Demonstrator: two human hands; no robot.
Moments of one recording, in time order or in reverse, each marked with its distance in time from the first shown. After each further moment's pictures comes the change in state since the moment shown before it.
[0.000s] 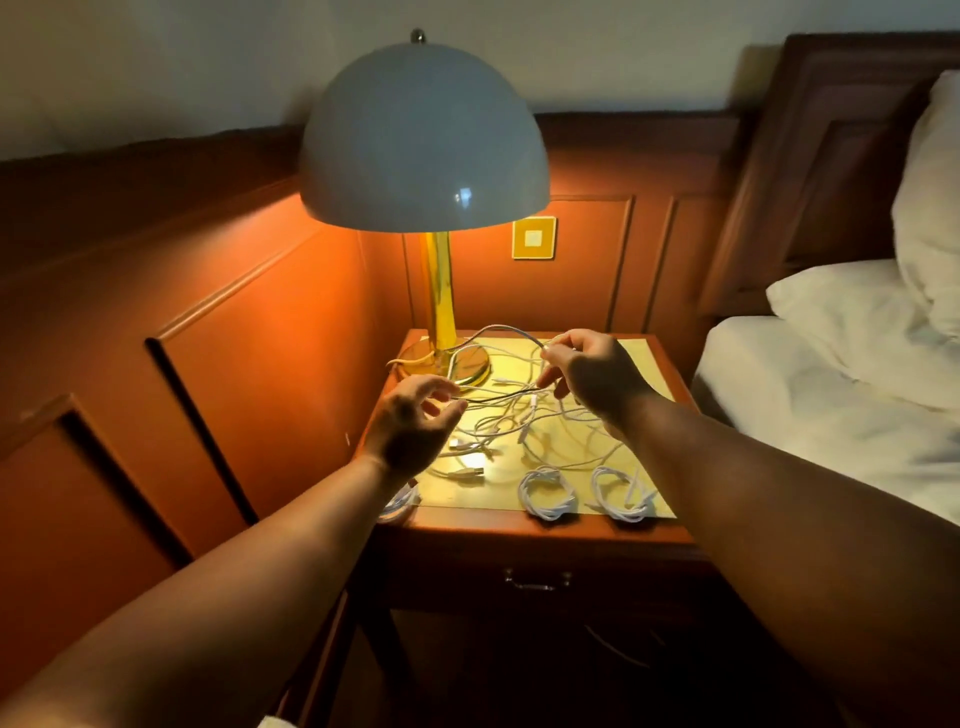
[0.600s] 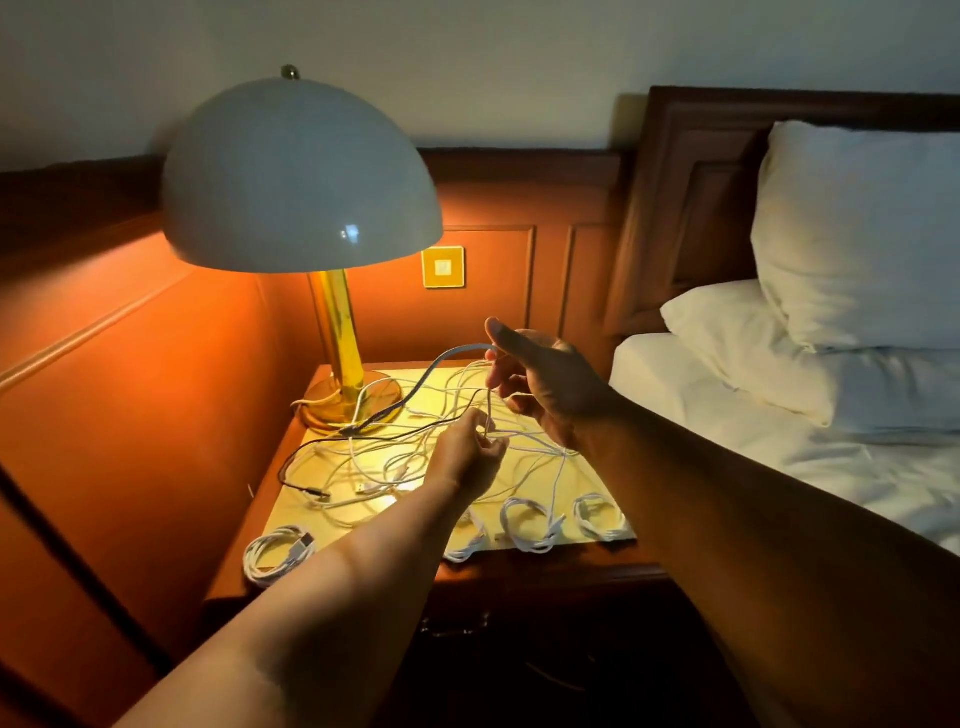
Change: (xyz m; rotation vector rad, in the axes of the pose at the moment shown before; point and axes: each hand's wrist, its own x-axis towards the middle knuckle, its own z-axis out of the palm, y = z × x) left_hand 0.040 0.092 0.149 -0.205 -0.219 -0.271; right_hand -0.010 -0.018 -0.064 0.324 -0.055 0.054
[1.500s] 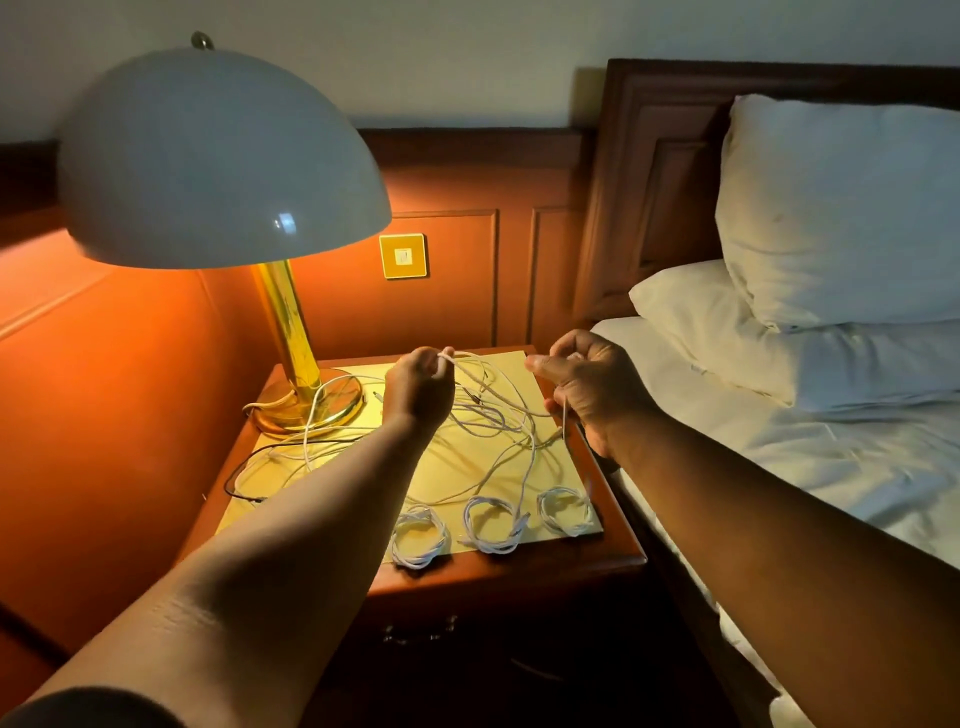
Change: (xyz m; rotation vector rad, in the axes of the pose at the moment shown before) left_hand 0.060 0.034 -0.011 -0.005 0.271 0.124; right_hand -0.009 0.029 -0.071 -0.137 0.355 -0.028
